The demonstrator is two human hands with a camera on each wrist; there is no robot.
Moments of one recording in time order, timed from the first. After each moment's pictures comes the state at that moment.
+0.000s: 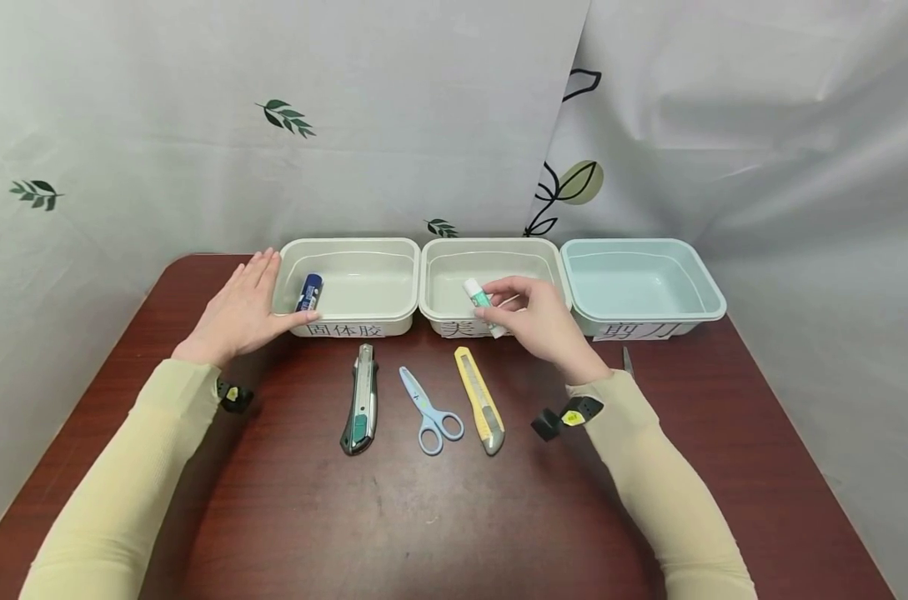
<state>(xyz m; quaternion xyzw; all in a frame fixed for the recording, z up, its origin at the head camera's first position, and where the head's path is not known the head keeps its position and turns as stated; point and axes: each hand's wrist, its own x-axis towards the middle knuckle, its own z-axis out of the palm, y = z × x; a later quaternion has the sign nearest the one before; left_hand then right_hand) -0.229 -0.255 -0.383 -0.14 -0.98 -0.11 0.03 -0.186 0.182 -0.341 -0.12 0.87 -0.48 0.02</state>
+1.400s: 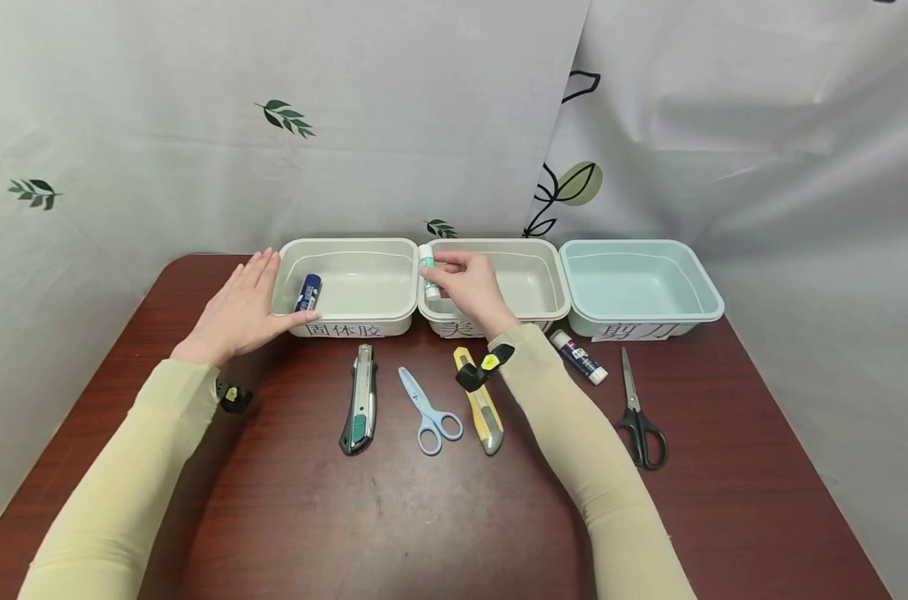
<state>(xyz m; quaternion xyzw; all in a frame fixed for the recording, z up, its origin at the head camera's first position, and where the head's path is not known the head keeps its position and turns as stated) -0.230 -0.255 -0.382 -0.14 -0.98 -0.11 0.02 -0.250 0.101 -0.361 -0.06 0.77 -0.63 0.05</state>
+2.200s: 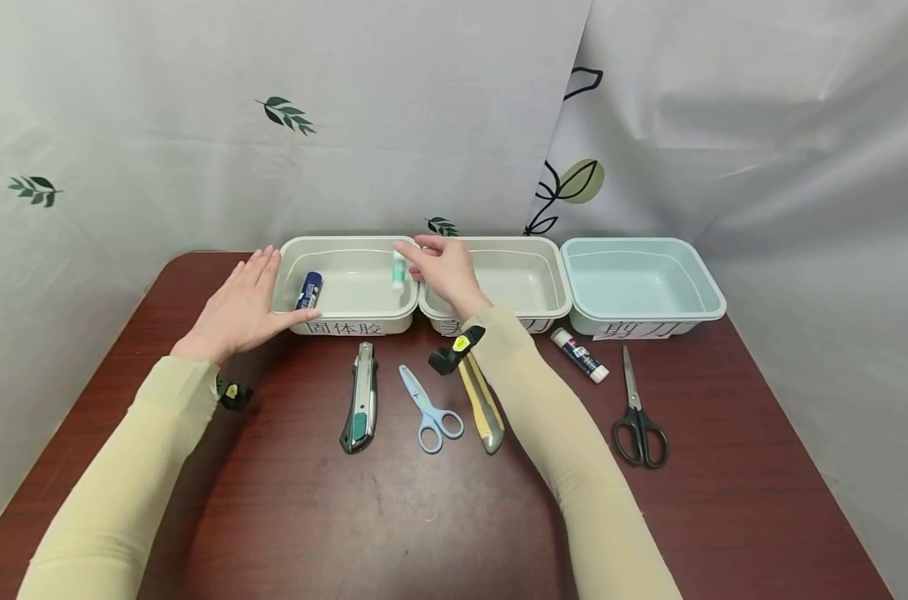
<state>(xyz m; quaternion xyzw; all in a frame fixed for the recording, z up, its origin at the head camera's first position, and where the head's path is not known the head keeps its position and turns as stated) -0.230 -0.254 -0.381 -0.14 -0.98 -0.11 0.02 -0.265 0.066 -0.352 -0.02 0.74 -0.67 0.07</state>
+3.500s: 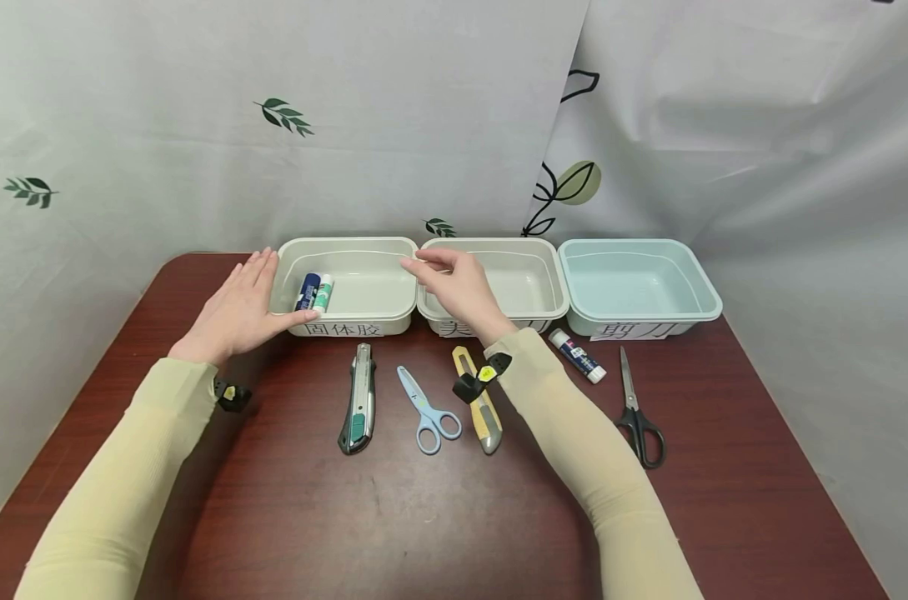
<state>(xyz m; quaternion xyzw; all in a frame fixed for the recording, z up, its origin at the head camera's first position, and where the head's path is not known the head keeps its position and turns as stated) -0.229 -0.254 -0.381 -0.14 -0.98 -0.11 0.01 -0.230 0.091 -0.344 -0.10 0.77 -0.63 0.05</state>
